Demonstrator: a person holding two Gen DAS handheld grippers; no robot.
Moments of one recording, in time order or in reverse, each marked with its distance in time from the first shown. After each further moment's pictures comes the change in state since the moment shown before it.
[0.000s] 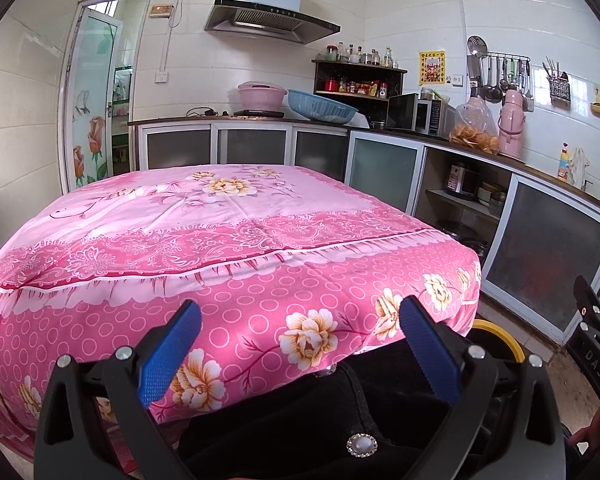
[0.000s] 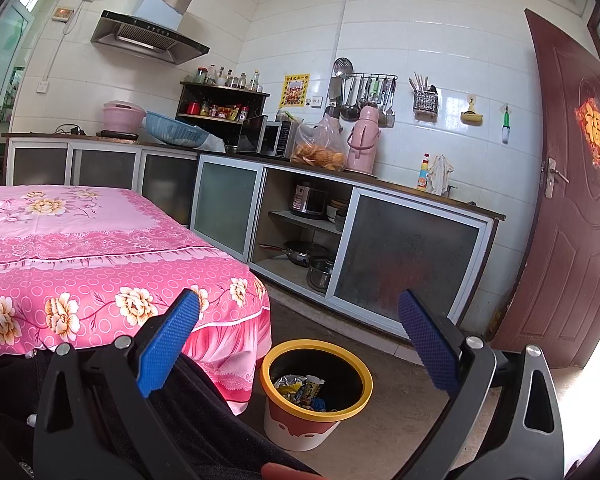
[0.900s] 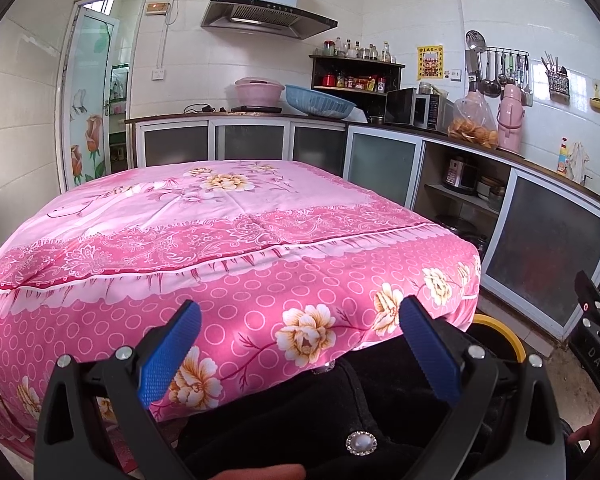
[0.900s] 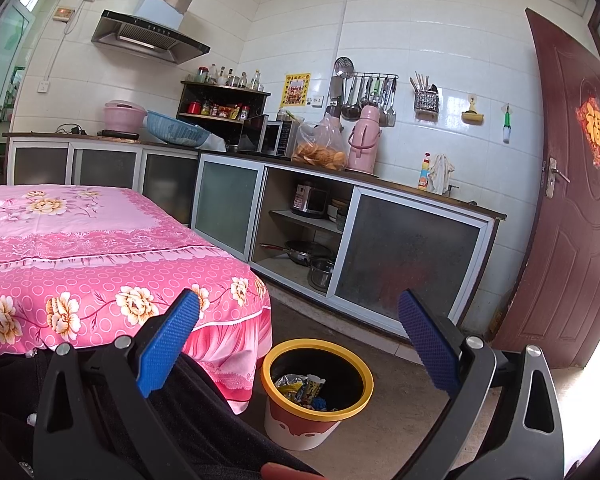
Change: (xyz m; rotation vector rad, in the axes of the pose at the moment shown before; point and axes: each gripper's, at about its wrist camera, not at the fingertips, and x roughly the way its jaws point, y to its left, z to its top) left arm 0.007 0.000 -0.002 0.009 0.018 -0.006; right arm 0.001 0.000 0.000 0.000 0.003 0.002
